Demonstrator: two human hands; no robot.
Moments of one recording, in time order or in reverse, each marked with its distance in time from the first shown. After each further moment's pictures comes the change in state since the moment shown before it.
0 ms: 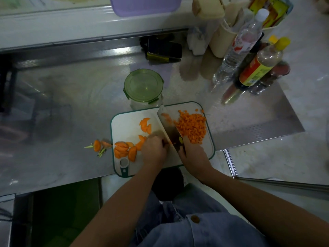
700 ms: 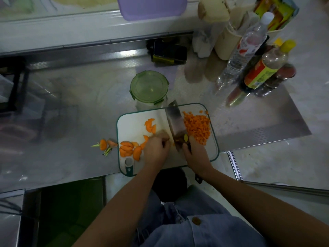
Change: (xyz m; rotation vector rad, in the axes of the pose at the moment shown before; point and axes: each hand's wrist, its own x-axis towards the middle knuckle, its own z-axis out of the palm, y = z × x) left_hand -0.008 -0.008 -0.010 -0.255 0.080 0.078; right_hand 0.005 0.002 0.011 0.290 0.098 0.062
